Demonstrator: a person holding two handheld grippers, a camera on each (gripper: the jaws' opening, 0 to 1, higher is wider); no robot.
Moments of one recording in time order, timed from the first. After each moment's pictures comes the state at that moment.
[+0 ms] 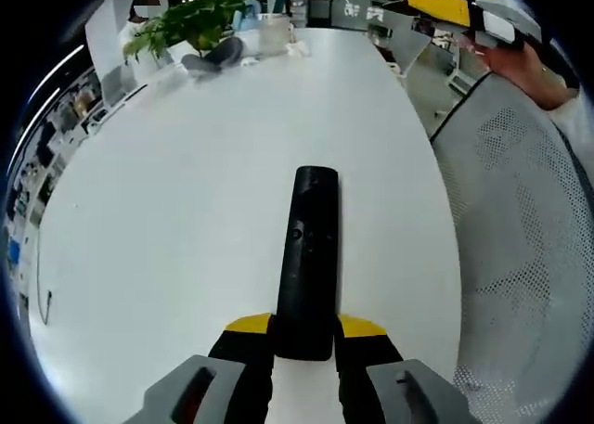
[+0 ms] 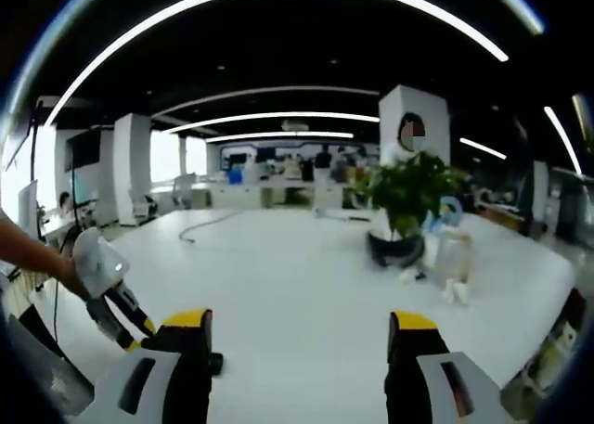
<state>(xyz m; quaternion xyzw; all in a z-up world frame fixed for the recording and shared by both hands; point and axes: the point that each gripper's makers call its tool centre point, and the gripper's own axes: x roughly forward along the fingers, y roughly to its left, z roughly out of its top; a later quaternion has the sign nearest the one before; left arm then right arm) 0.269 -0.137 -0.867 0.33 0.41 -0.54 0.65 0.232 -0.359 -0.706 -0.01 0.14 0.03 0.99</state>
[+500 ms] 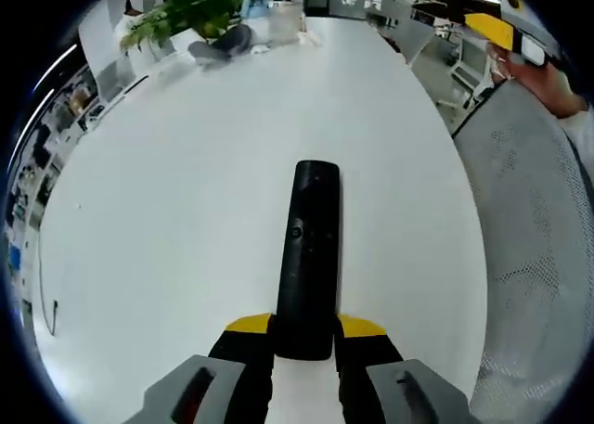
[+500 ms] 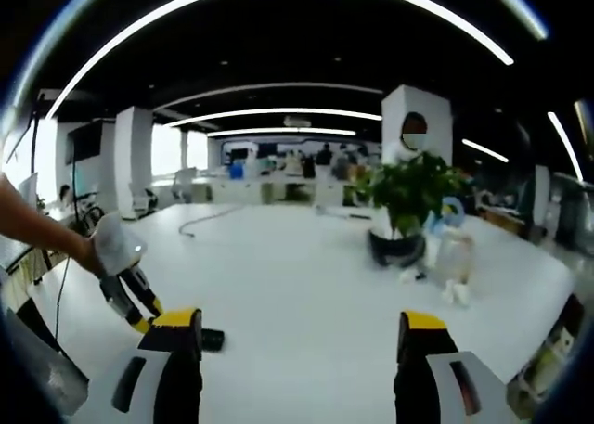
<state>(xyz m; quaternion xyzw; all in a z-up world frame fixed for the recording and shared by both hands) 0.304 -0.128 -0.867 0.35 0.42 -0.54 0.64 0.231 -0.357 -0.707 -0.02 0.15 0.03 0.99</state>
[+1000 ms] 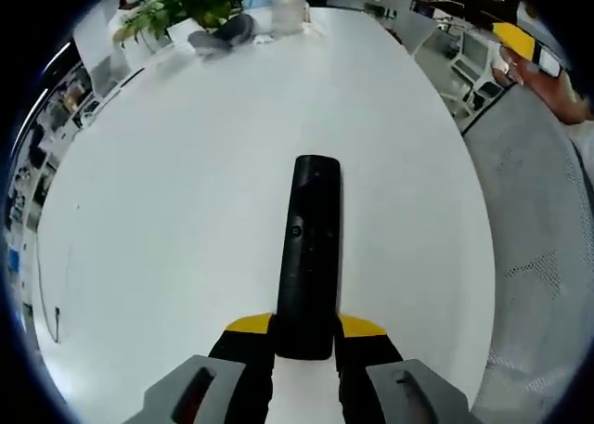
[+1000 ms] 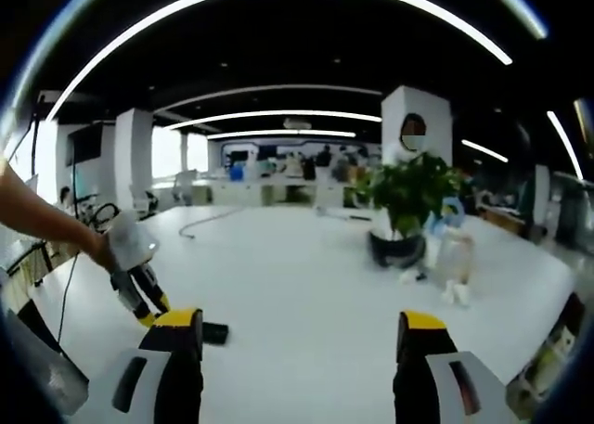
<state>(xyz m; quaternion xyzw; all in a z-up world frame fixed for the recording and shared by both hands) 0.321 -0.129 -0.868 0.36 0.44 -0.53 0.63 0.232 -0.357 -0.706 -0.02 0.15 0.03 0.99</state>
